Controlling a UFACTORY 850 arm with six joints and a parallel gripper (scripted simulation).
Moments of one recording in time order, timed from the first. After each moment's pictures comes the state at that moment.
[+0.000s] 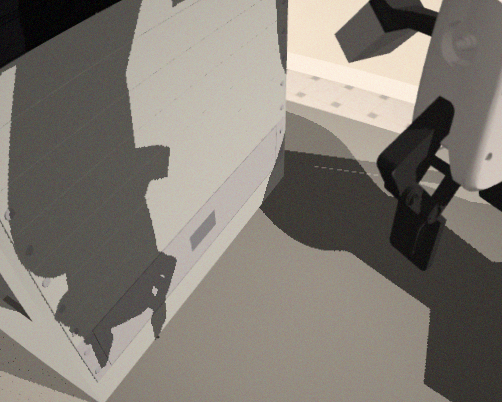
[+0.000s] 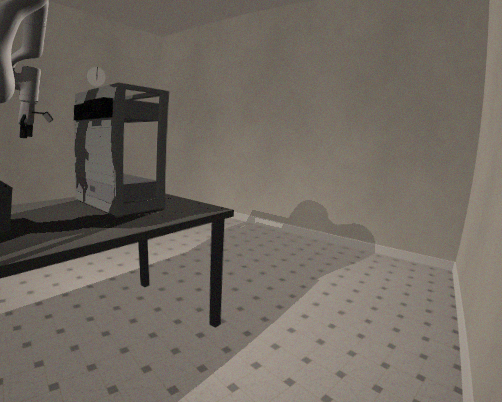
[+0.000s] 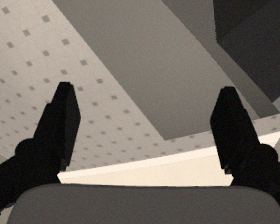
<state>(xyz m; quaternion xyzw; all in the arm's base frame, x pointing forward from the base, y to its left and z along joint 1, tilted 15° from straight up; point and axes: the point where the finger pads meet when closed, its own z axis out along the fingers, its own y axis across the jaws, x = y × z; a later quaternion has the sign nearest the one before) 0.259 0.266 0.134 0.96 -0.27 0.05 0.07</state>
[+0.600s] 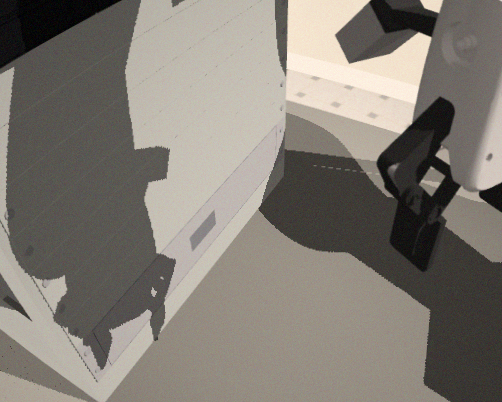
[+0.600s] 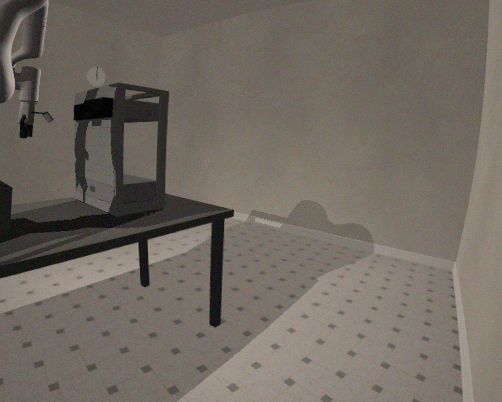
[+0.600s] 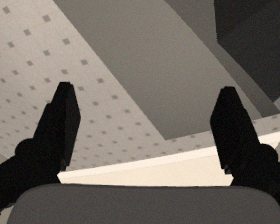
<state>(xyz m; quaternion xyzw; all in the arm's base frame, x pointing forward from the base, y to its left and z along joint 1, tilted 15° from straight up) 0.259 0.267 0.134 0.96 -0.27 0.05 0.06</state>
